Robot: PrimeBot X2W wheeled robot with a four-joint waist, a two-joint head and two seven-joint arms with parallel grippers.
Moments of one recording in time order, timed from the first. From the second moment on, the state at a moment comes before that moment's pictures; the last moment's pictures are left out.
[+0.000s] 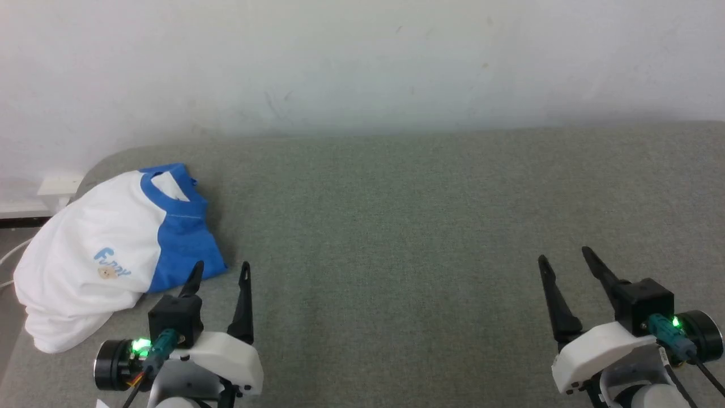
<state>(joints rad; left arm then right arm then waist) 0.01 0.05 0.00 0.01 -0.01 -0.01 0.00 0.02 -0.05 0.00 0.01 0.01 0.13 0.00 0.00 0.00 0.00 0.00</state>
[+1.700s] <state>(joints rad) -0.03 0.07 -0.06 0.09 -0.05 0.08 -0.10 0.00 -0.05 0.00 0.03 0.05 0.13 -0.06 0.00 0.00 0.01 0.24</state>
